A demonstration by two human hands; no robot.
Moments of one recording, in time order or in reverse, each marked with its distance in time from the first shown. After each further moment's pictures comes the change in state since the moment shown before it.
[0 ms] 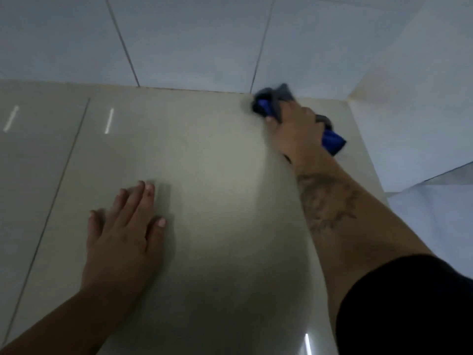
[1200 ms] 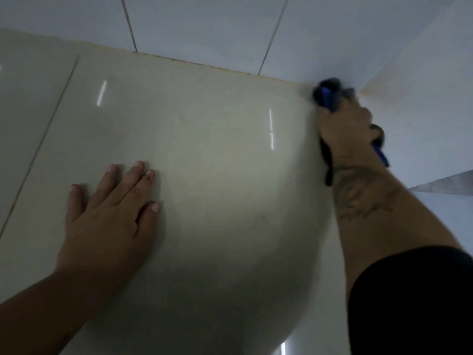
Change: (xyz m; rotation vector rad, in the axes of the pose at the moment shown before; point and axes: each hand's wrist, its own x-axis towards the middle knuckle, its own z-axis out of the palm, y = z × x) left_hand -0.001 0.001 0.002 0.082 -0.034 -0.021; right_hand 0.014 0.071 -0.013 -0.011 0.045 0.219
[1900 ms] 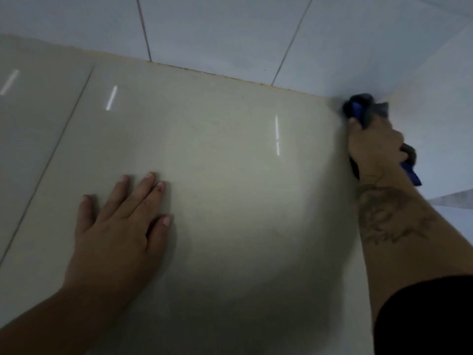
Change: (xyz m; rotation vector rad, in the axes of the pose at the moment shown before) left_hand 0.001 0.000 -0.001 -0.014 0.021 0.009; right_hand 0.005 0.021 -0.003 0.028 0.033 0.164
